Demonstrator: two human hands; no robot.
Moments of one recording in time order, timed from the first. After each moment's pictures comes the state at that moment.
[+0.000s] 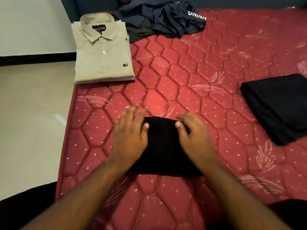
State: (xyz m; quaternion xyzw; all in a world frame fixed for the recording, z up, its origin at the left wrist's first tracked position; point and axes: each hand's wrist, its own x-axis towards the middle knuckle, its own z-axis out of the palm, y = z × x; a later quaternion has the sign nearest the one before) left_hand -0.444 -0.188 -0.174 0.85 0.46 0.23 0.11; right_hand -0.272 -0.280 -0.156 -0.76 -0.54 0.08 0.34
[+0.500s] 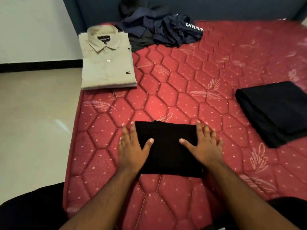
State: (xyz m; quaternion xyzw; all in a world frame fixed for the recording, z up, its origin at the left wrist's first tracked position) left_hand -0.448 -0.213 -0.210 0.76 0.59 0.13 0.24; right_hand -0.232 -0.307 -0.187 -0.89 -0.41 0.19 0.06
